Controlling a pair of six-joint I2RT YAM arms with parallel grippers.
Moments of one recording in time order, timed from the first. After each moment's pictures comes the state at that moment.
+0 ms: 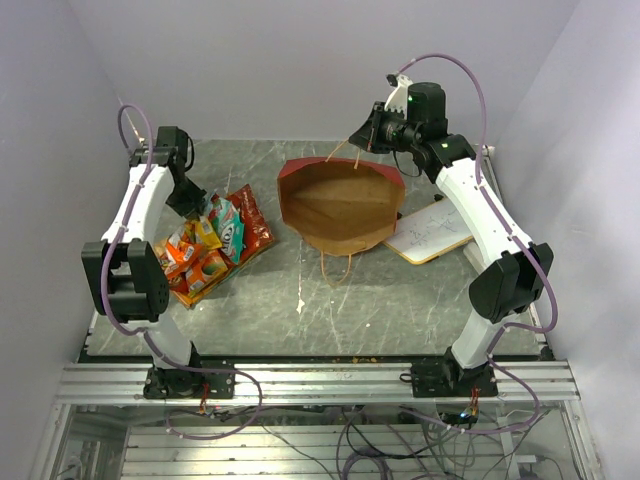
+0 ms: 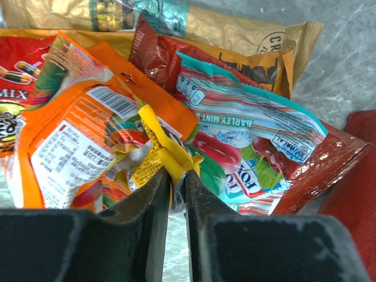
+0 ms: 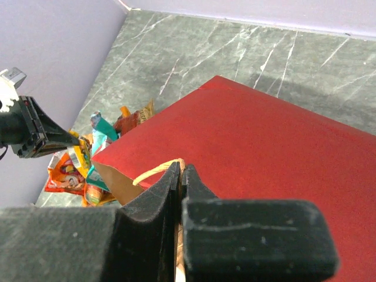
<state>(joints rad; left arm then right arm) 0.02 1.71 1.57 -1.07 -0.15 -0.85 0.35 1.76 1.84 -0.46 -0.35 0.36</state>
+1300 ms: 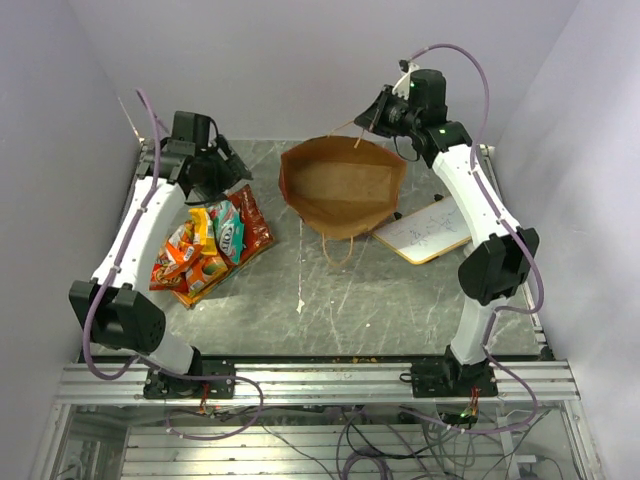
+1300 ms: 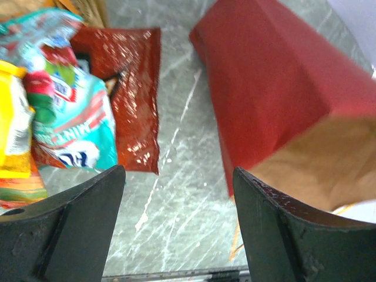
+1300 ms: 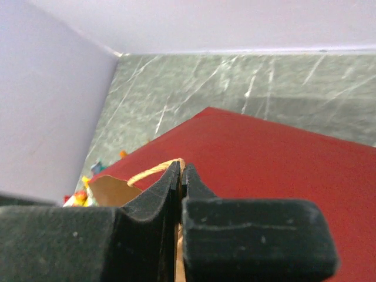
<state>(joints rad) -0.17 1.53 1.61 -0.91 0.05 -0.80 0.32 1.89 1.99 -0.45 -0.29 0.50</state>
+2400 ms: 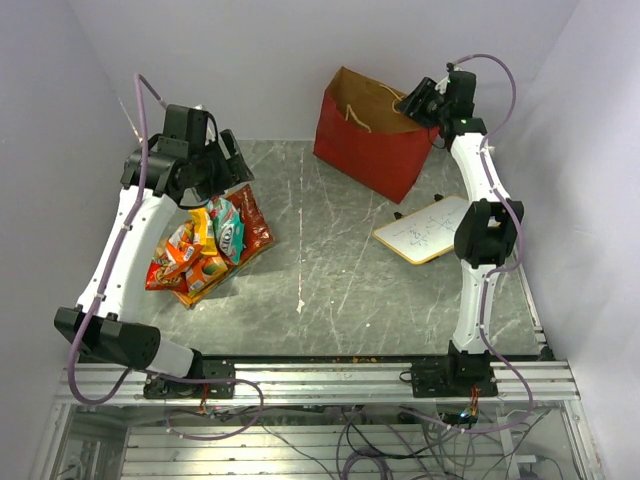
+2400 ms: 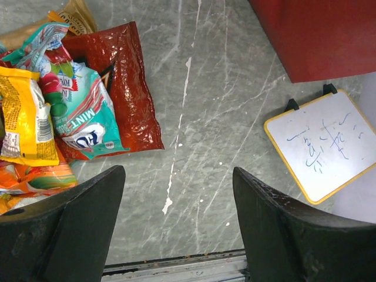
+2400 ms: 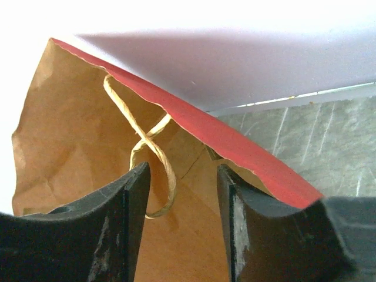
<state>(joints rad) -0.27 1.42 1.73 -1.04 0.02 -0.62 0.04 2.30 2.28 -0.33 -0.30 0.54</state>
